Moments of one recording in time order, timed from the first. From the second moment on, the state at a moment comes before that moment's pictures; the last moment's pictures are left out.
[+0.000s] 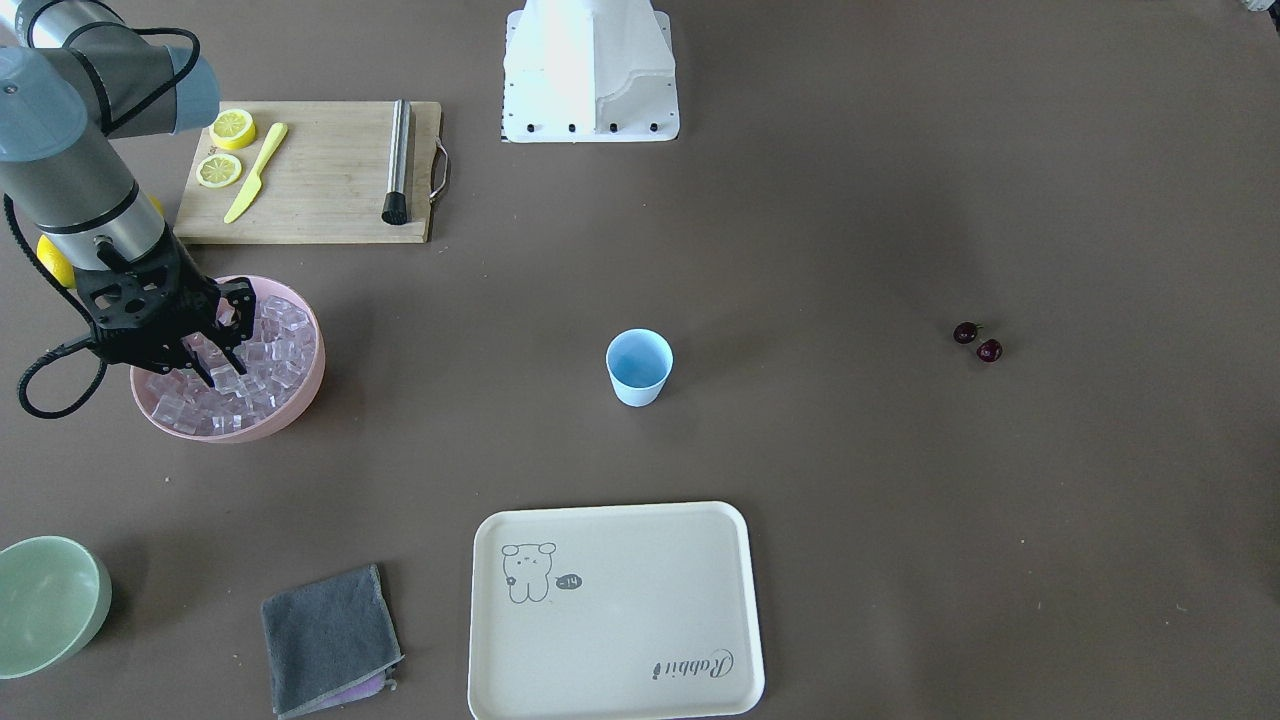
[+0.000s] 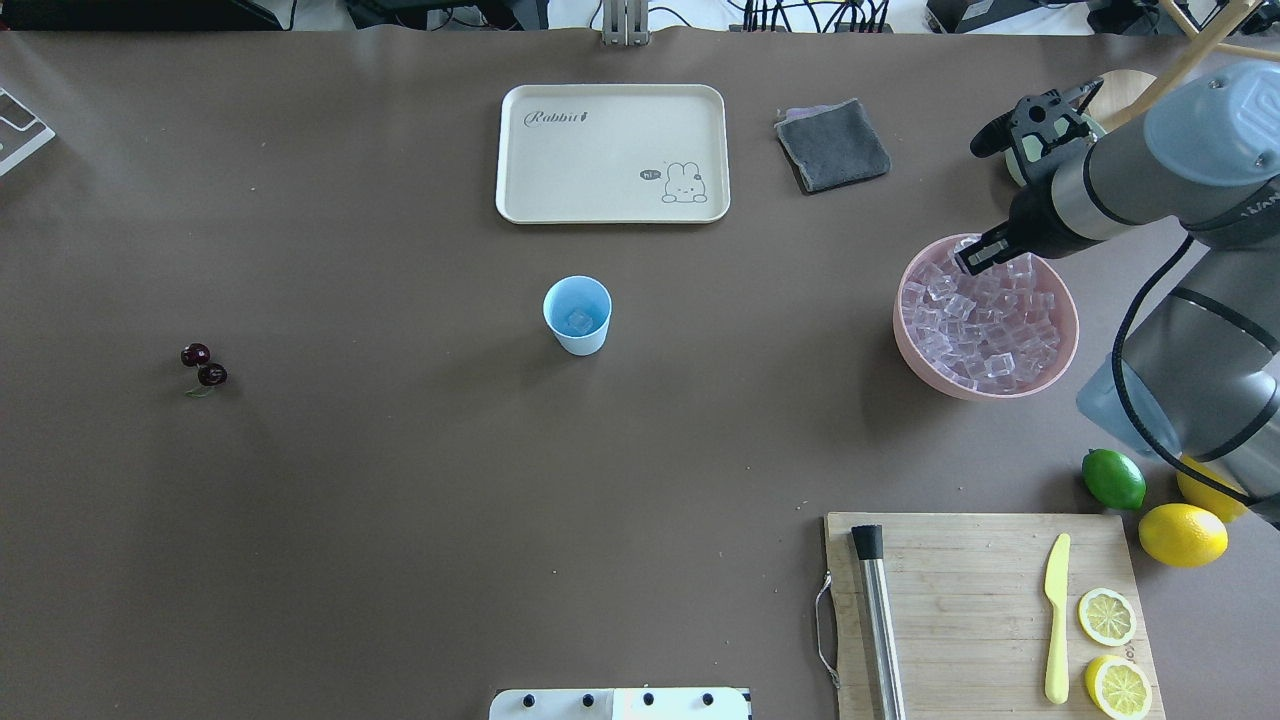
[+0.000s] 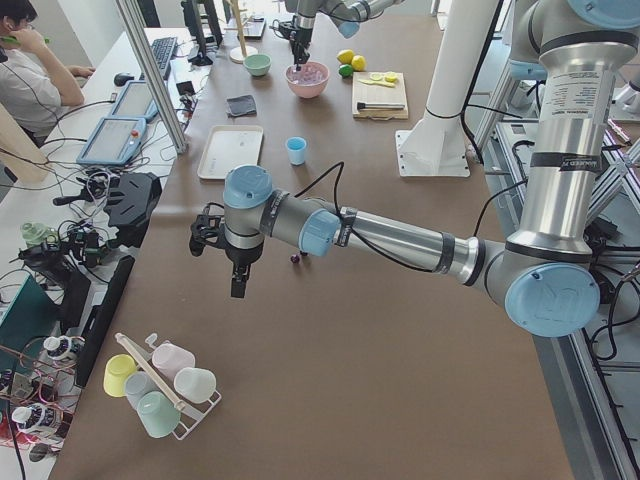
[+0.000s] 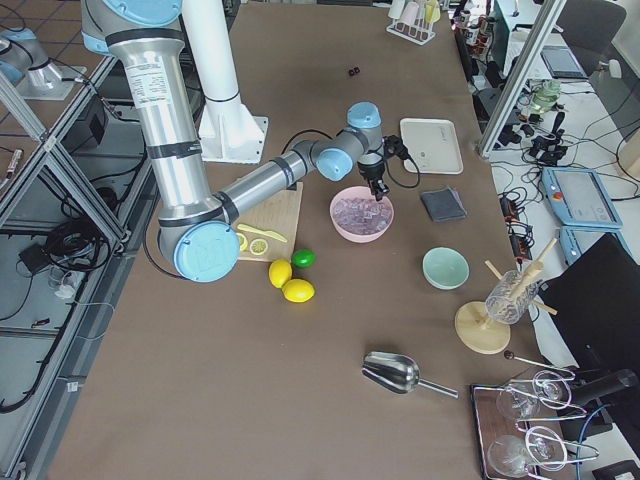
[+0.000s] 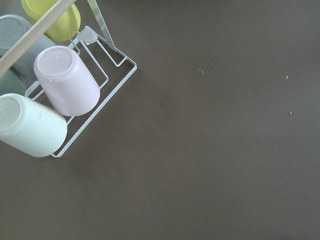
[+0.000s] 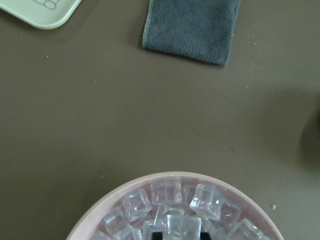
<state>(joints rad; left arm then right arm) -1.51 -1.65 -1.73 -1.71 -2.32 -0.32 0.92 -1.31 1.84 -1.31 2.00 0.44</state>
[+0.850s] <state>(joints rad) -1.50 -1.65 -1.71 -1.71 -2.32 -0.32 0.78 -0.95 1.76 -1.34 1.89 0.72</state>
